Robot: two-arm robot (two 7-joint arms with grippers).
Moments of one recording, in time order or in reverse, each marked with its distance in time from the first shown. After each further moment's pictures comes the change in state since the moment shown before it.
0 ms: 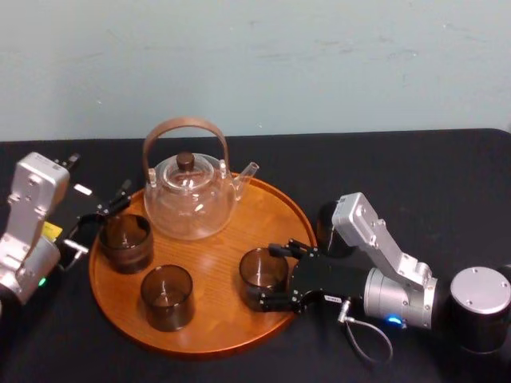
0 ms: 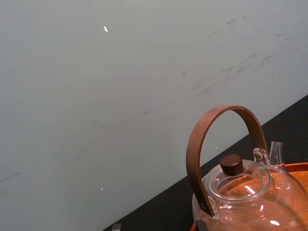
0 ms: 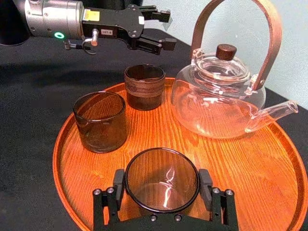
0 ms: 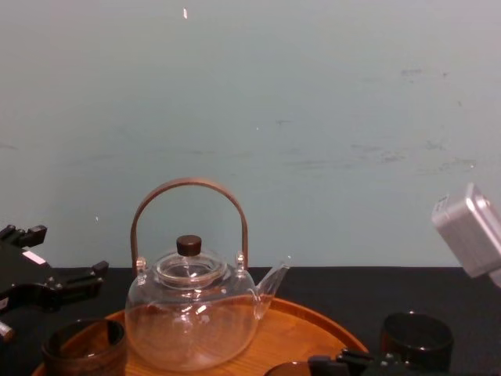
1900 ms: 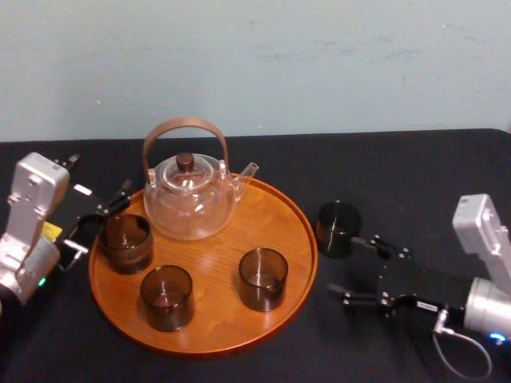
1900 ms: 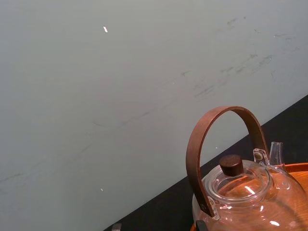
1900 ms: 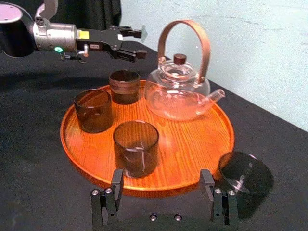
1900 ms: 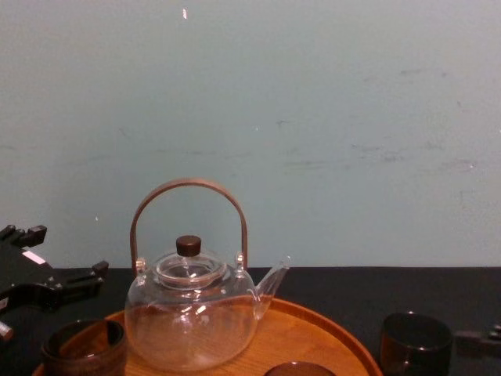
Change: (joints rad) left arm 0.000 0.000 0.000 0.000 0.000 0.000 0.000; right arm -0.237 0.249 0.198 -0.238 0.152 -0.047 -0.003
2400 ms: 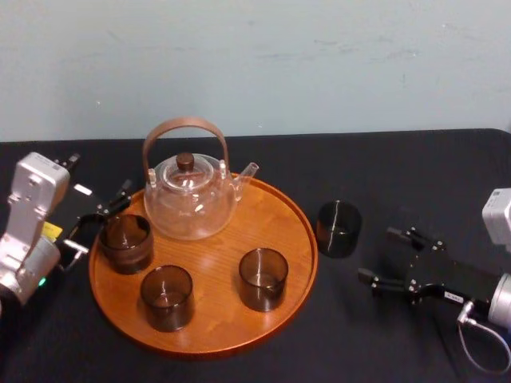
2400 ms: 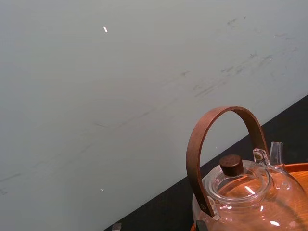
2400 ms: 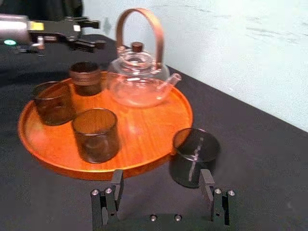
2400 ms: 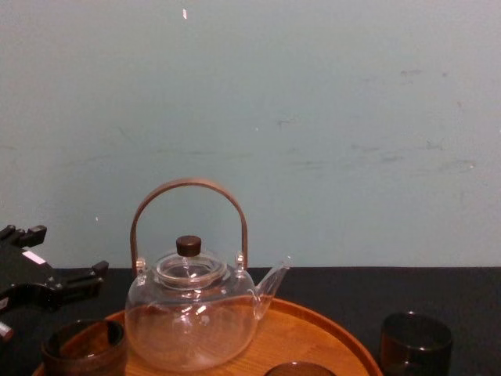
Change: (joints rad) left arm 0.000 0.000 0.000 0.000 0.000 0.000 0.000; right arm -0.050 0.007 0.080 0.013 0.007 0.017 -0.072
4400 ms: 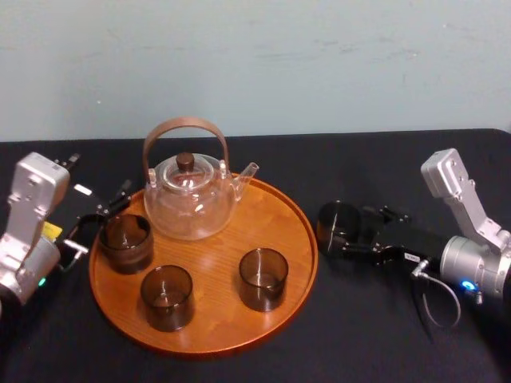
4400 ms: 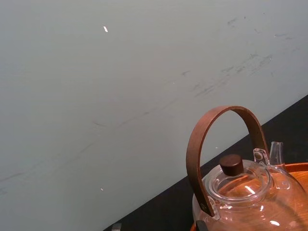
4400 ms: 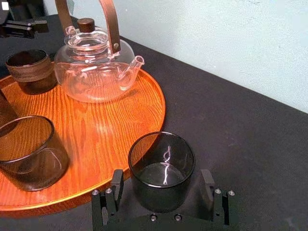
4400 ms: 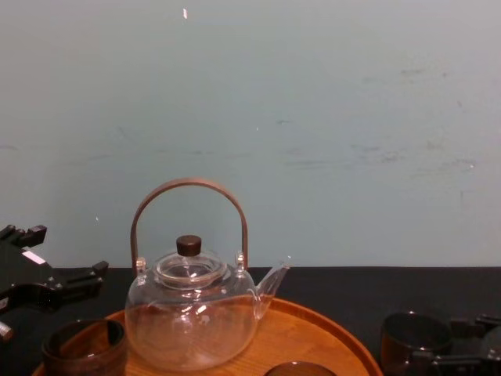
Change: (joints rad) left arm 0.000 0.000 0.000 0.000 0.000 0.000 0.000; right arm 0.265 -0.177 -0.087 0.261 -0.083 0.163 -0.014
